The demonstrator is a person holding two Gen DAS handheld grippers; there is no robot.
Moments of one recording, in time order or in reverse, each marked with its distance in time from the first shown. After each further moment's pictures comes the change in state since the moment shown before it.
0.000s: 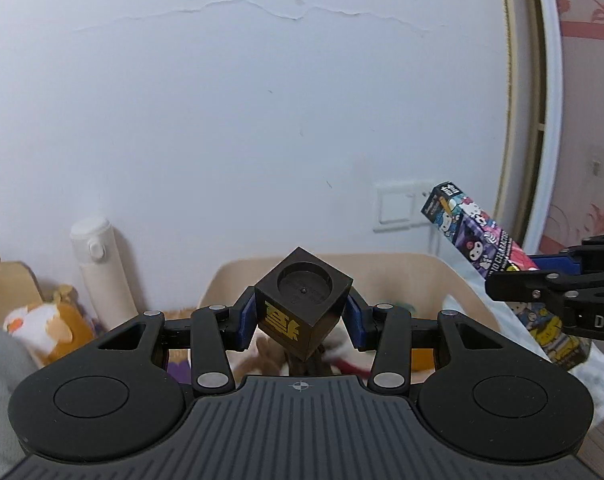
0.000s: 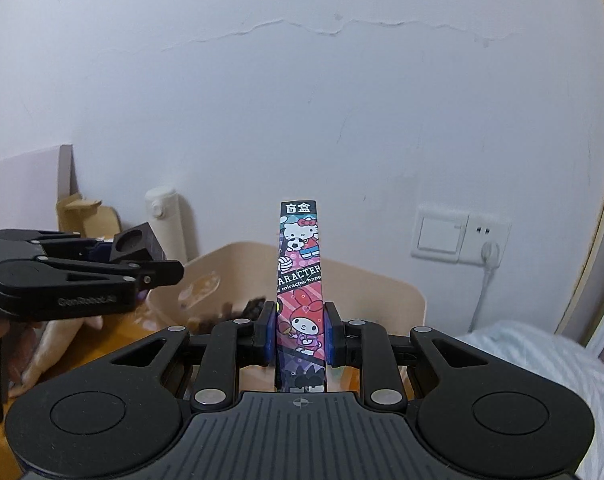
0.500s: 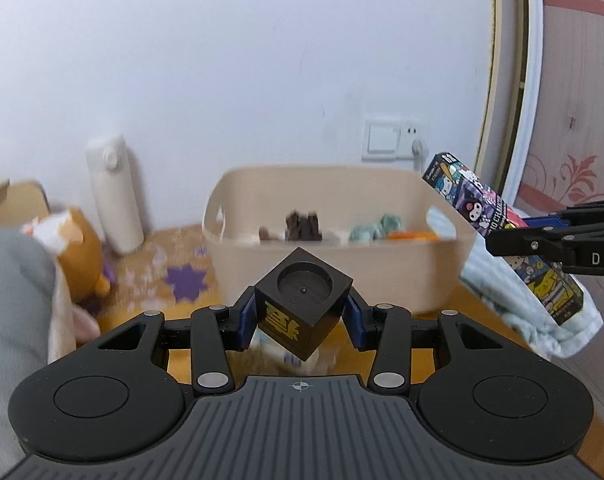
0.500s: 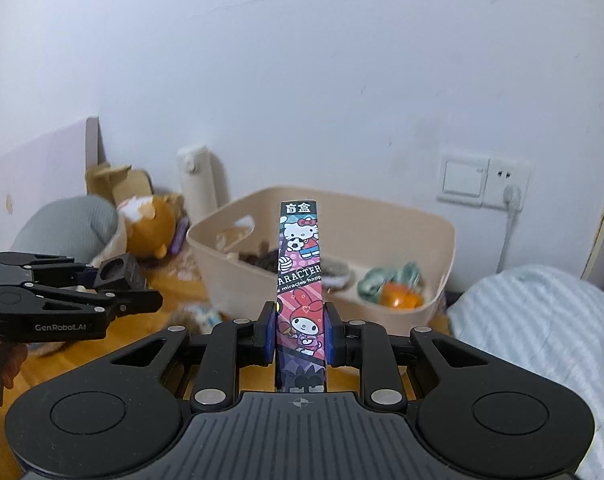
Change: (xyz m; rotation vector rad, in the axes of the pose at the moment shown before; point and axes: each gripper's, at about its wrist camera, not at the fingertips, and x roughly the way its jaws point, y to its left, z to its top) left arm -0.055 0.014 -0.065 0.002 0.111 -0.057; right arm -0.027 0.010 -0.051 0.037 0.075 0.079
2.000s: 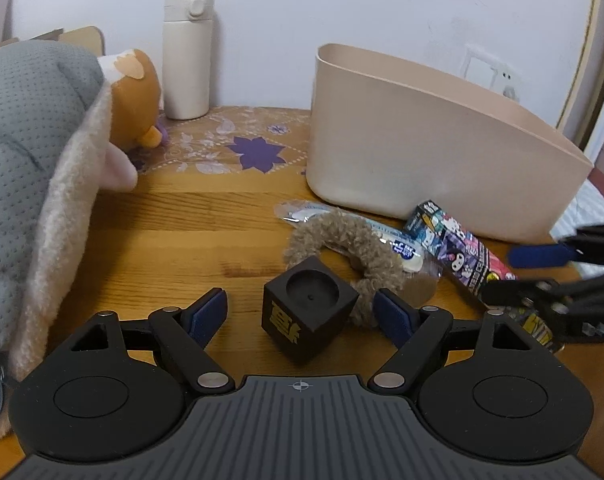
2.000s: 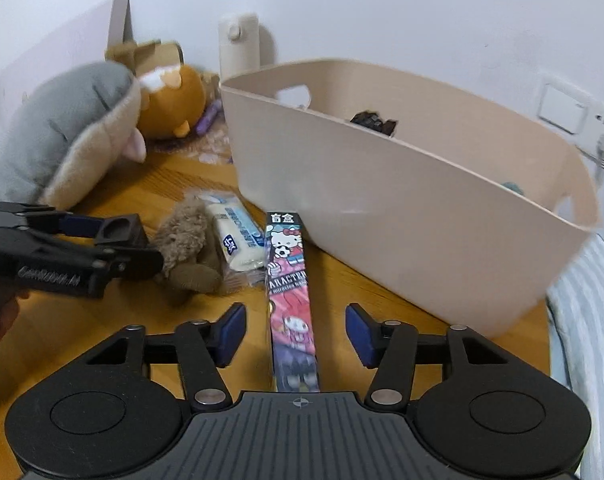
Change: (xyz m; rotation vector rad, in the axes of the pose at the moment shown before) left arm 0.051 0.061 -0.090 -0.196 0.208 0.103; right arm 0.122 0.042 -0.057 -0.160 0.289 0.085
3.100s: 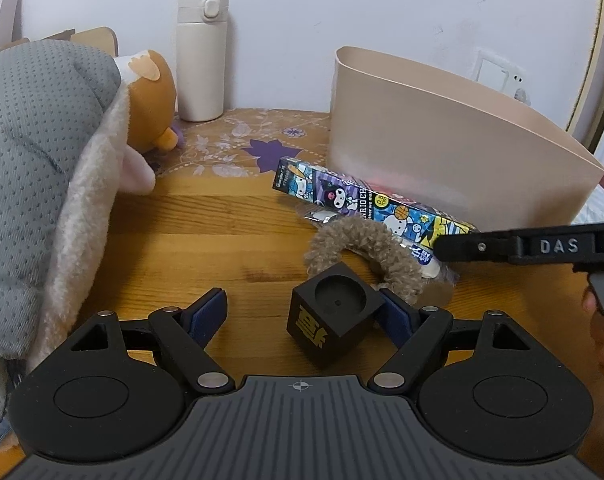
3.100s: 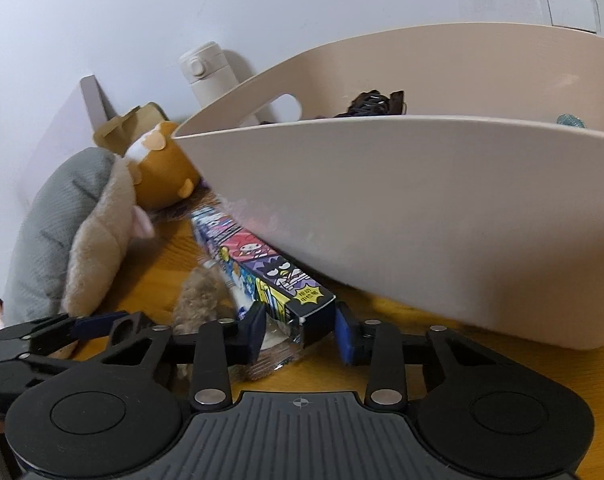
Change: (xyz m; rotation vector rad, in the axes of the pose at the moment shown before) left arm -0.004 0.006 0.000 -0.022 -0.015 0.032; right arm 0.045 -0.024 0.011 0.317 -0.069 0.241
